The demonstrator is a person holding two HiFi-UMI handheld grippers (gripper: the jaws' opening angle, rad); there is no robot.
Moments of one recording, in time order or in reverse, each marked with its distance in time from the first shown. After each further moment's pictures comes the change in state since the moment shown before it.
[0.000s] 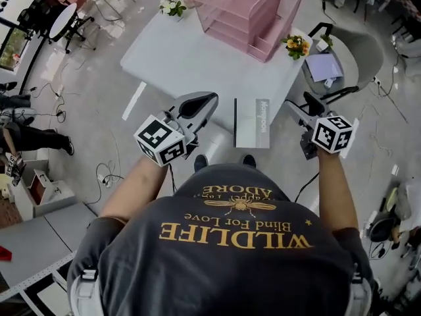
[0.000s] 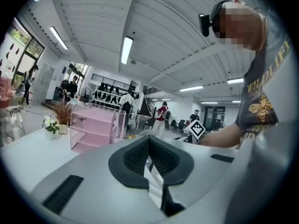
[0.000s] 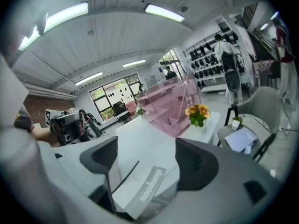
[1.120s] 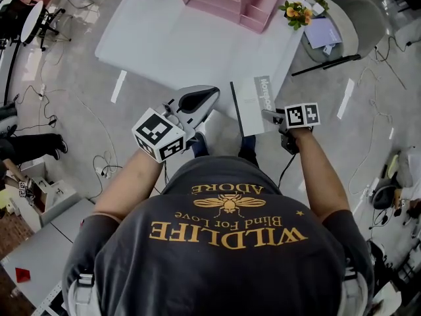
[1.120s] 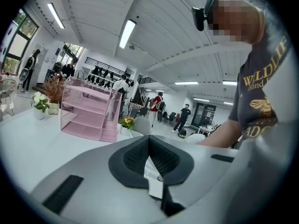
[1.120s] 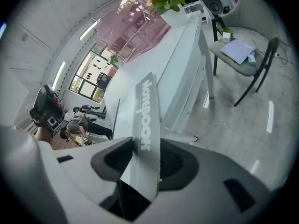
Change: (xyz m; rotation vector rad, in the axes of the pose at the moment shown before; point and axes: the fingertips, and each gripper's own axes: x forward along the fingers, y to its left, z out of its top) left arm 0.026 0.022 -0.074 -0.078 0.151 -0.132; right arm 0.072 -0.005 -0.242 0.498 0.597 0.029
